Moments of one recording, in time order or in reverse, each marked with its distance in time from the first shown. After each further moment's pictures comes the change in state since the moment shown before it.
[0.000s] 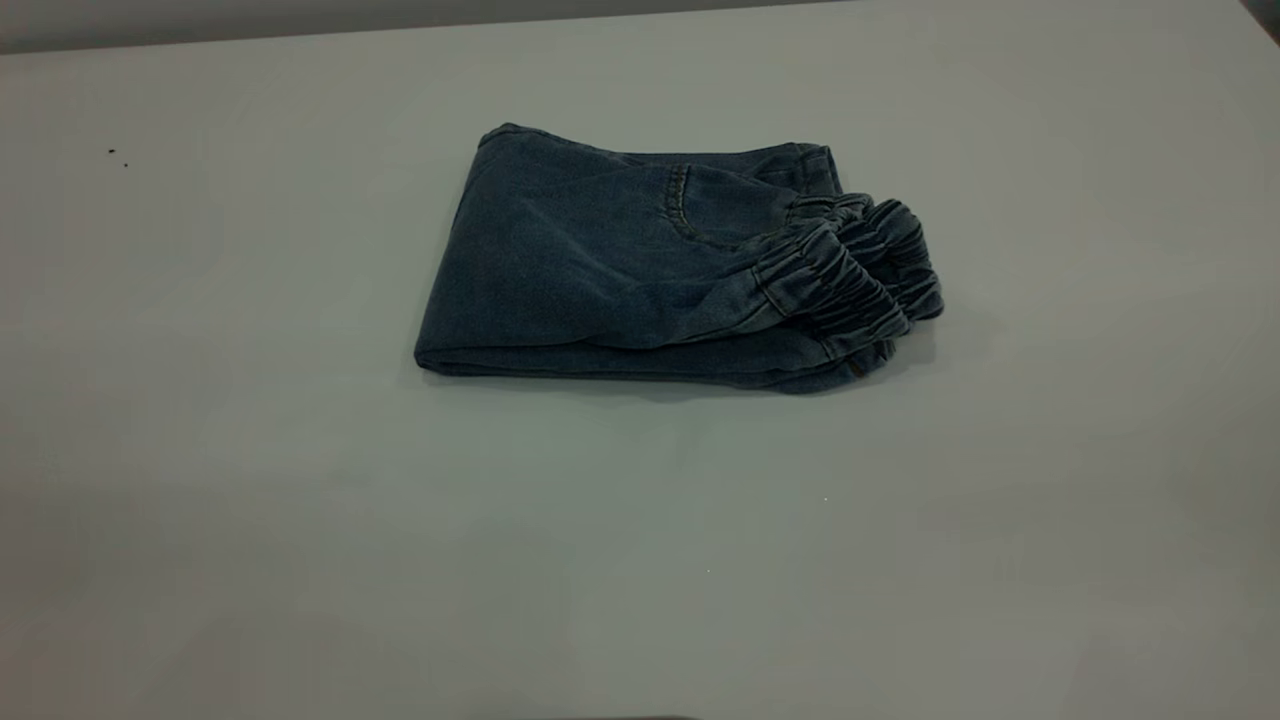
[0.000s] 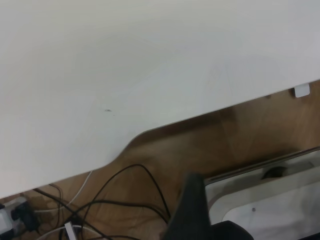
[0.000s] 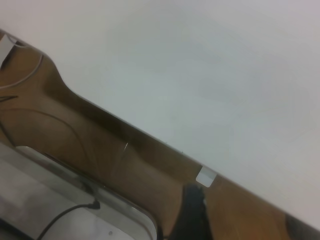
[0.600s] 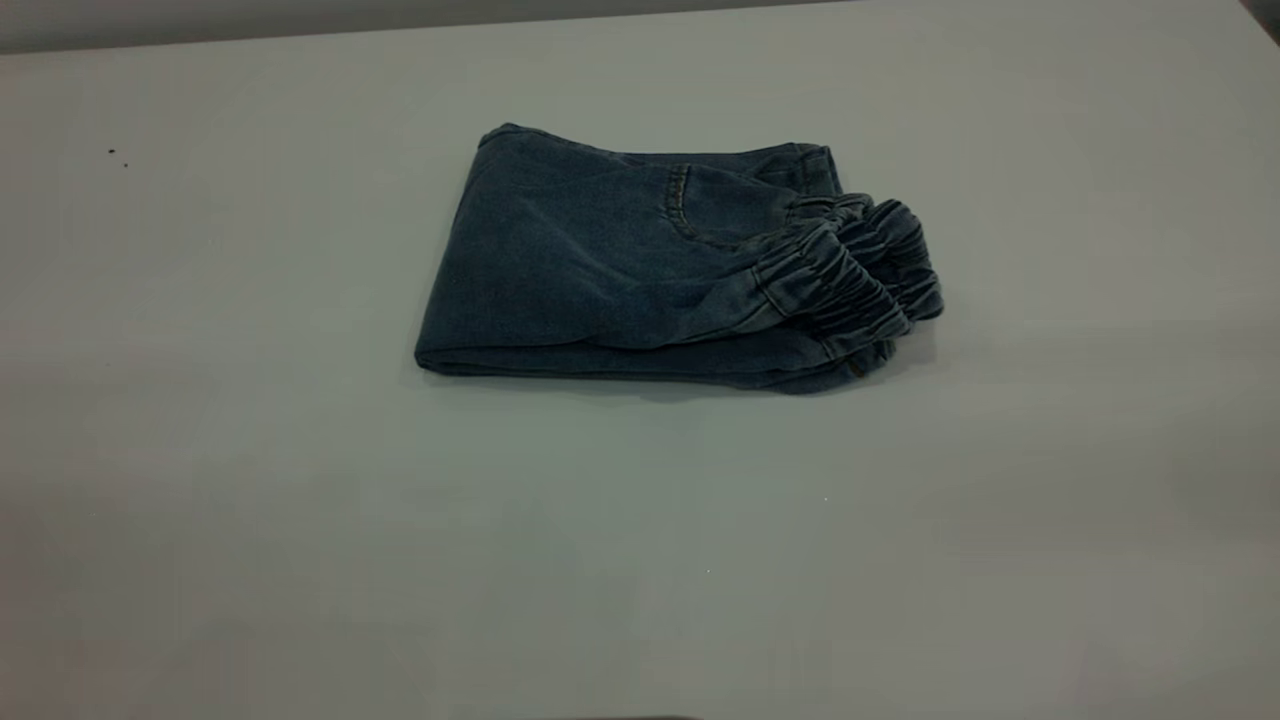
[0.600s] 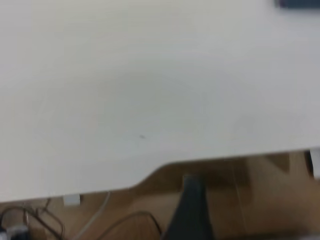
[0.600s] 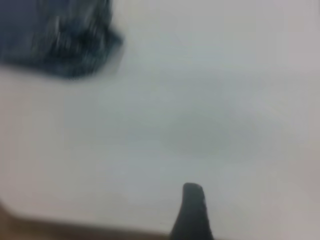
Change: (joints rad) left arm 0.202 -0.223 0.000 0.000 0.005 0.000; right arm -0.417 -0.290 0.000 0.002 0.004 0.000
